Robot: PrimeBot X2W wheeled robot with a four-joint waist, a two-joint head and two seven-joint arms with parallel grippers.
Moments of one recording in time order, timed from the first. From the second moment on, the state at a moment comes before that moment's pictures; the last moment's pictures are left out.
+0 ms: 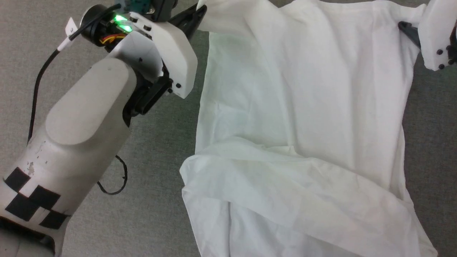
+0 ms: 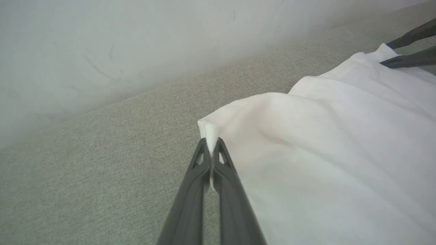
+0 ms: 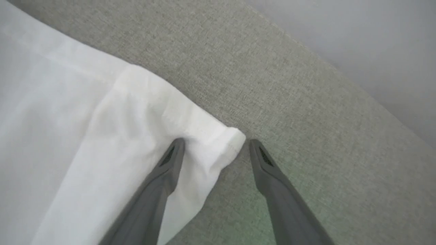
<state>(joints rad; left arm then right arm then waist) -1.06 0.43 -0.80 0.33 -0.69 0.01 0.23 -1.09 -0.57 0.56 0.56 0.56 0.13 0.73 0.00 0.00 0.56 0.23</state>
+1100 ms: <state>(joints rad) -1.07 0.43 -0.73 0.63 -0.69 0.00 -0.07 -1.19 -0.54 0.74 0.85 0.51 0.13 -0.01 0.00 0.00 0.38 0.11</state>
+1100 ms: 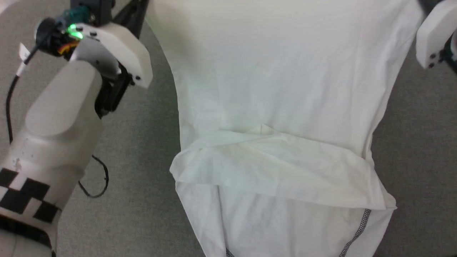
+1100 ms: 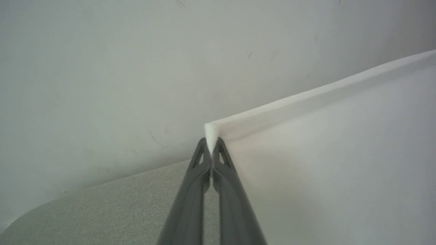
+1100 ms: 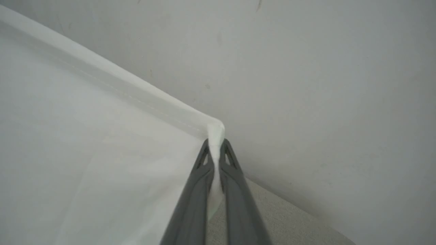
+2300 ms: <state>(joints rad) -0.20 0.82 -0.96 -0.15 -0.79 0.22 0.16 -0.07 -0.78 0.49 0.02 0.81 0.13 0.38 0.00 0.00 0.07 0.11</state>
